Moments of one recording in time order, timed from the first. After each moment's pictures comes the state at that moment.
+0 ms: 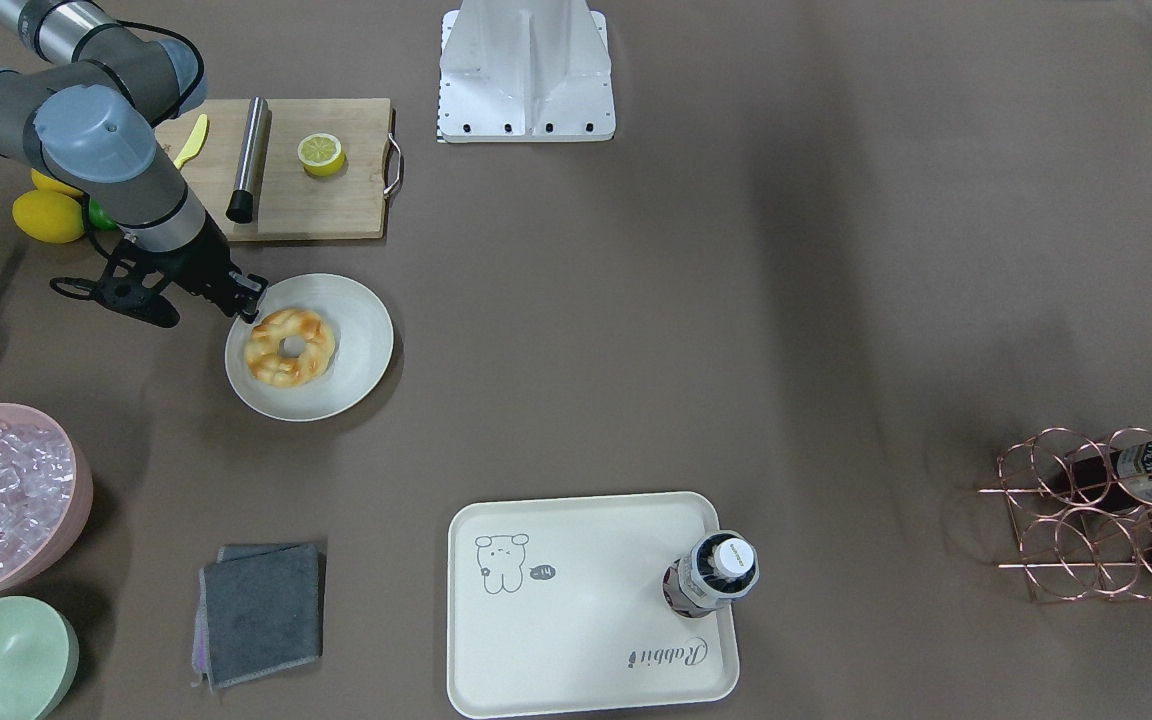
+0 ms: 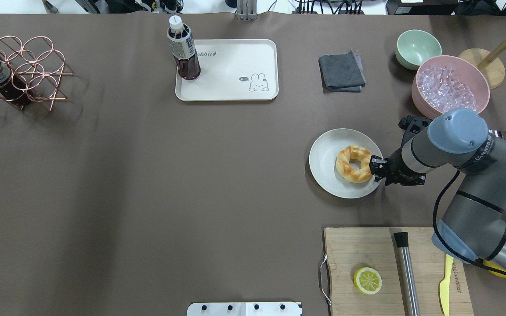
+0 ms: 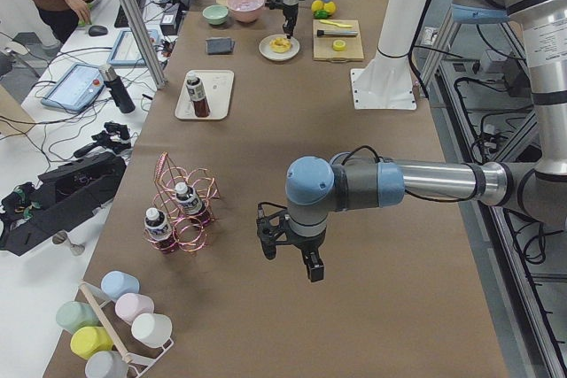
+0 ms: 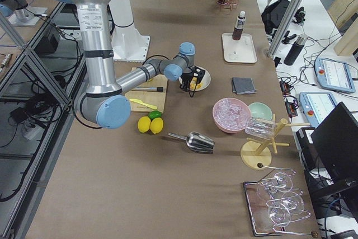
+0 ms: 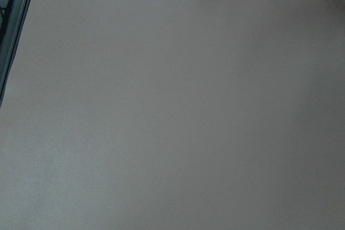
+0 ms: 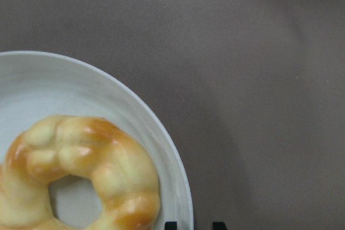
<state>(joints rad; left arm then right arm) -1.67 -1.26 -1.95 -1.40 -2.28 -0.15 0.66 -1.44 1.81 -1.26 2.00 1.46</state>
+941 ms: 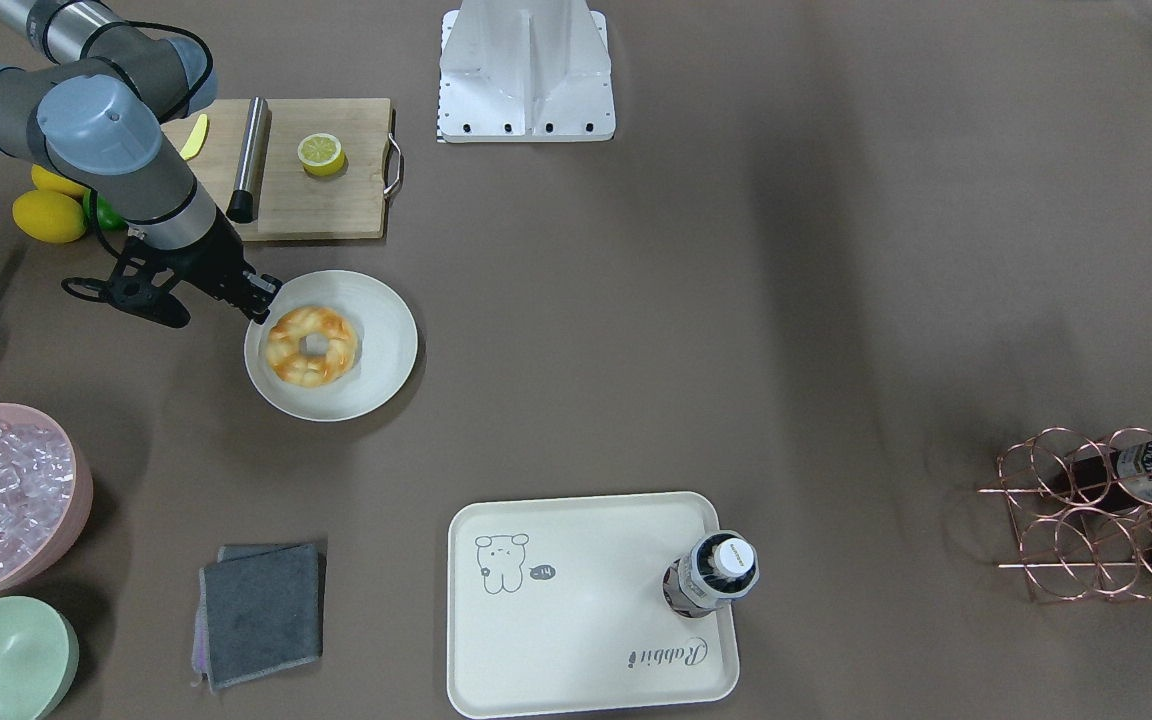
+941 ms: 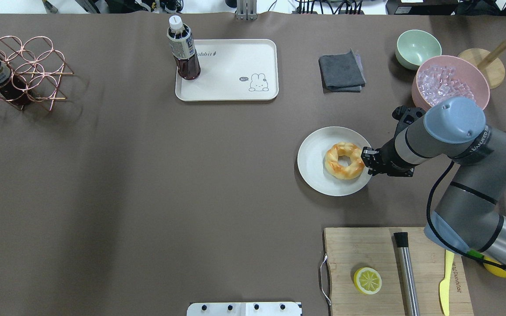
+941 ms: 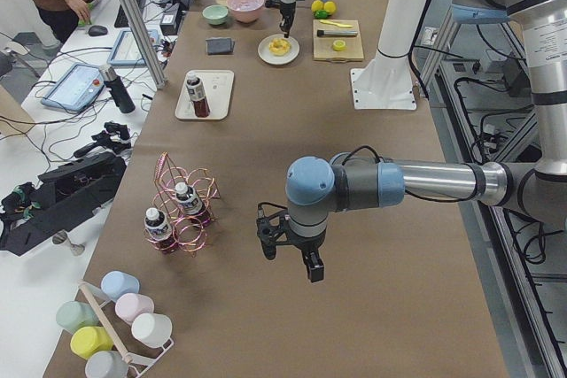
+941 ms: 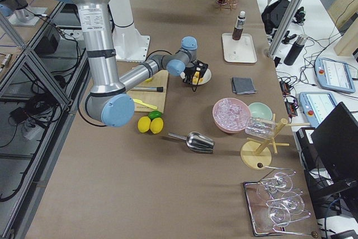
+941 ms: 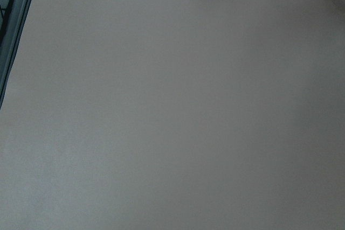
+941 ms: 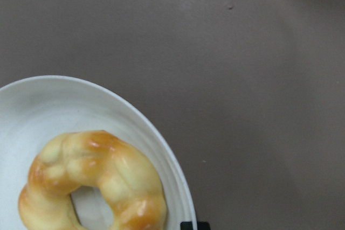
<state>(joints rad) -1.68 -1.26 -1.95 -1.40 -2.28 -0.15 0.68 -1.39 1.82 -1.26 2.02 1.48</state>
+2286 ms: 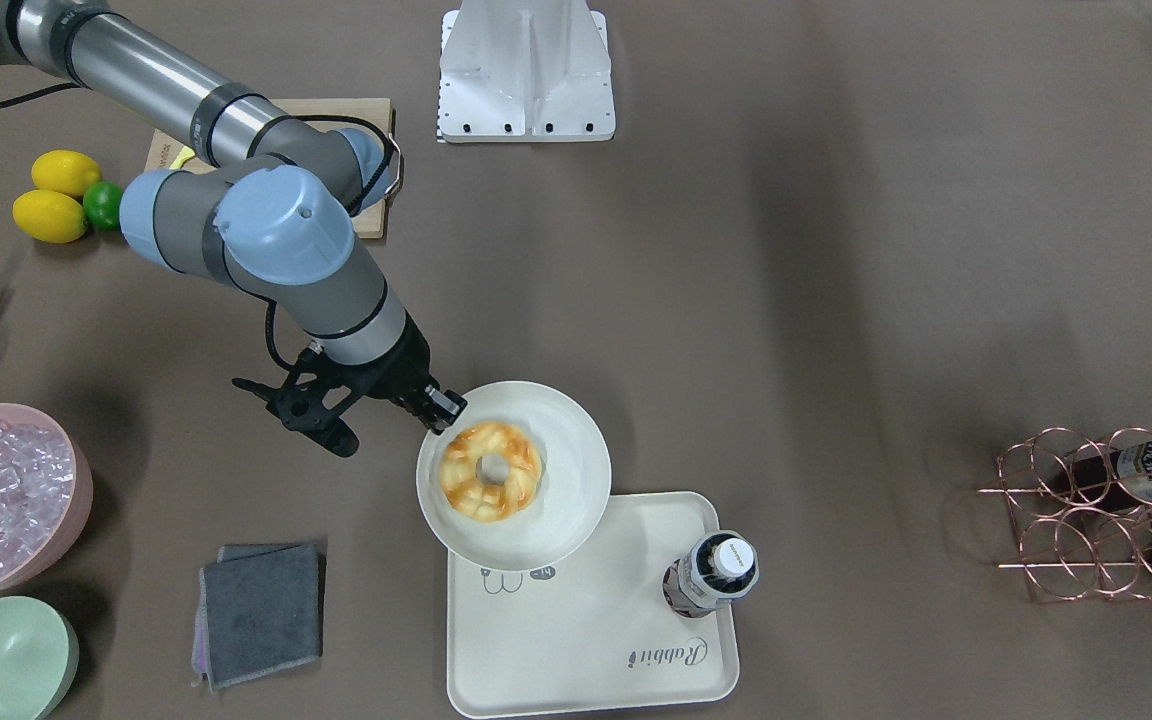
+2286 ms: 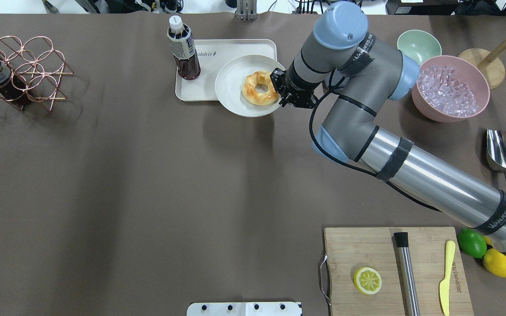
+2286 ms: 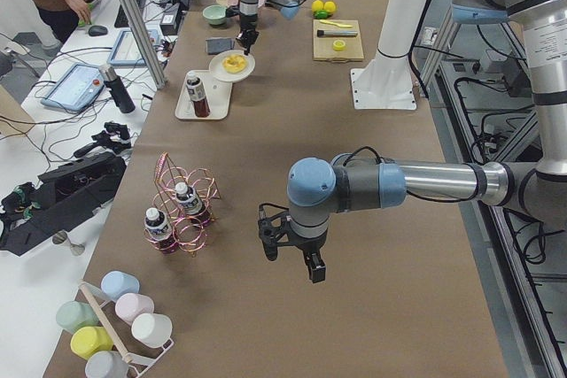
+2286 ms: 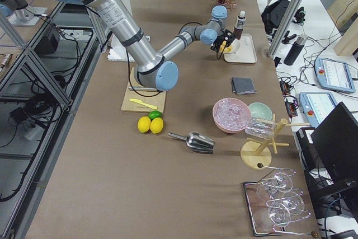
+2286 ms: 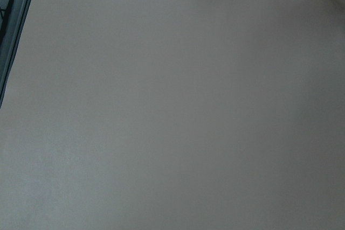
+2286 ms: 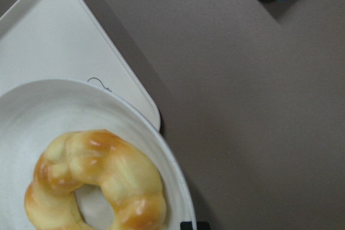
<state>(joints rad) -1.67 -1.25 -1.95 -1.40 -2.28 -0.15 0.76 -0.80 1.36 -1.24 2.06 1.72</state>
